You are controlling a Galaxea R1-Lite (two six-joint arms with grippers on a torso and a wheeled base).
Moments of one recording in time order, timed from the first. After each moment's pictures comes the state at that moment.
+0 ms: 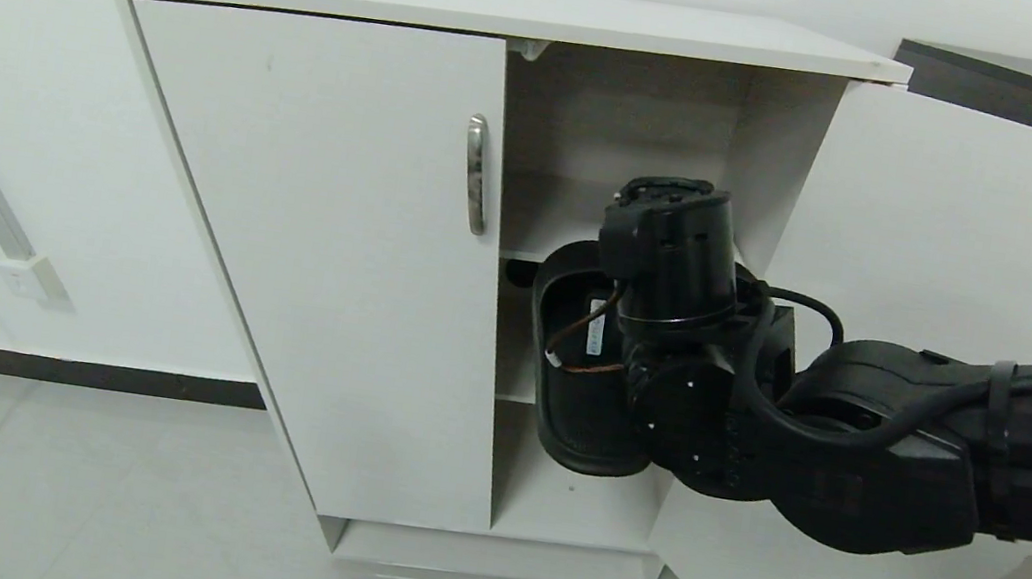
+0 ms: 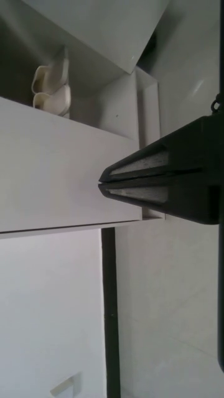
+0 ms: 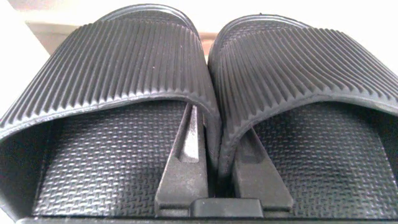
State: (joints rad) left arm 0.00 0.00 0.00 0.00 -0.01 0.00; right arm 0.90 1.96 -1.47 -0.19 -0.90 0.22
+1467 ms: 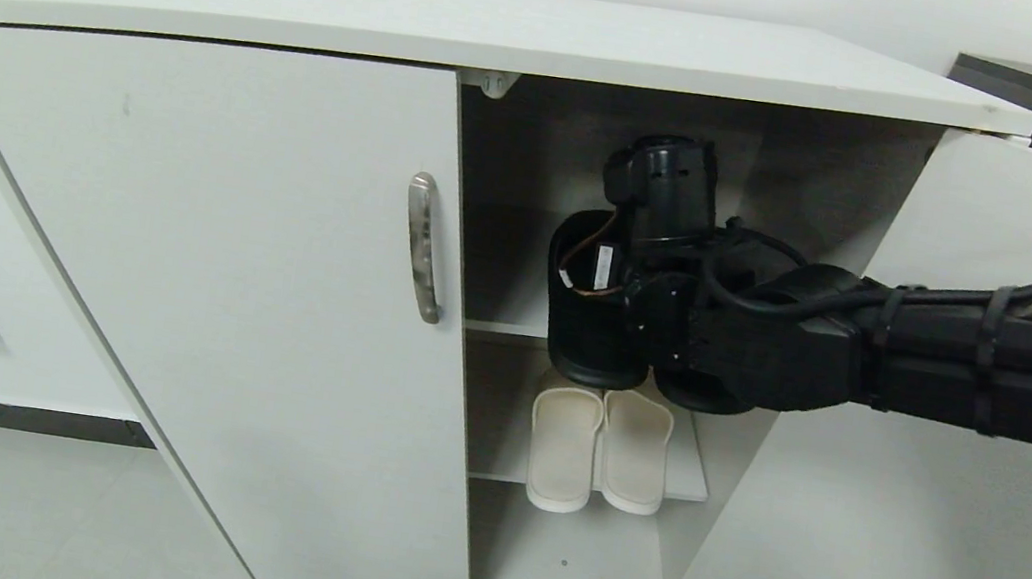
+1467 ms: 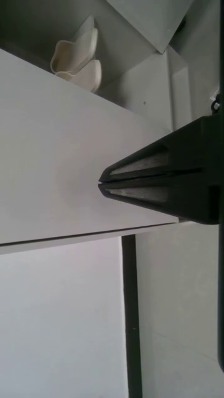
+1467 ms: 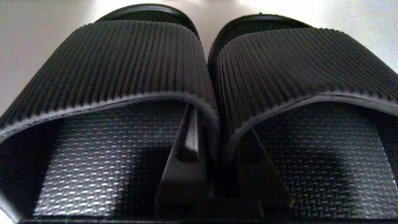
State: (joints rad) left arm 0.00 0.00 0.00 0.00 0.00 -0.01; right arm 0.79 2.13 -1.83 -0.04 -0.83 0.21
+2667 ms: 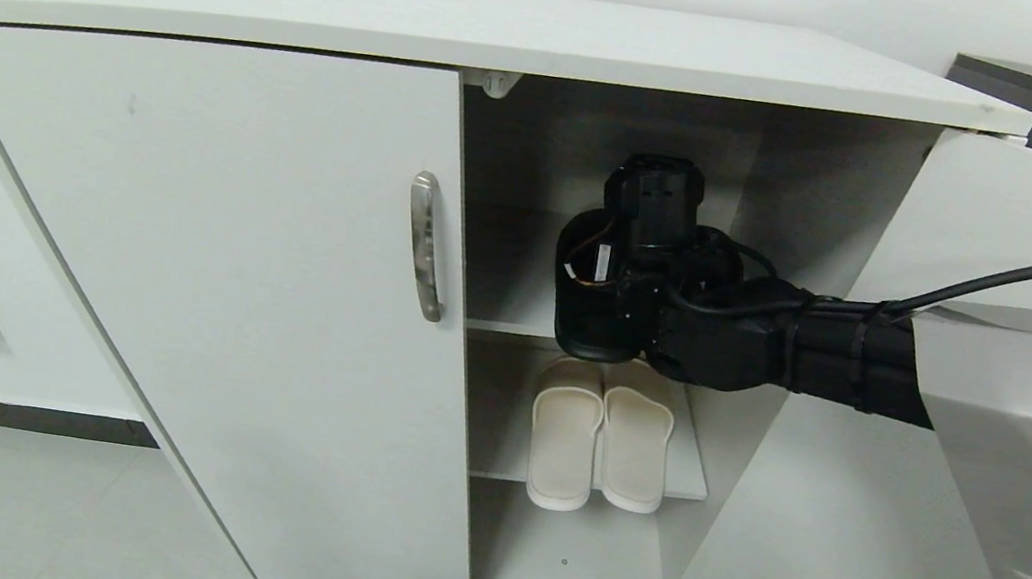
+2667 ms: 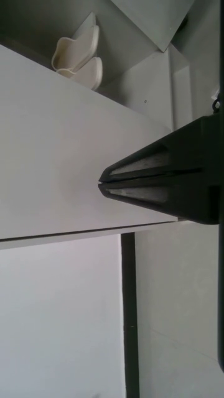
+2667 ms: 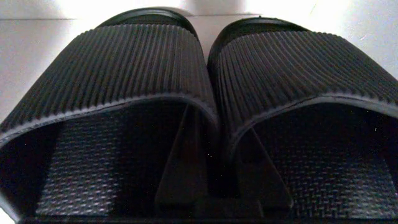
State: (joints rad) left arm 0.00 0.00 0.00 0.00 0.01 -0.01; right arm 0.69 2.30 -2.00 -0.11 -0.78 0.15
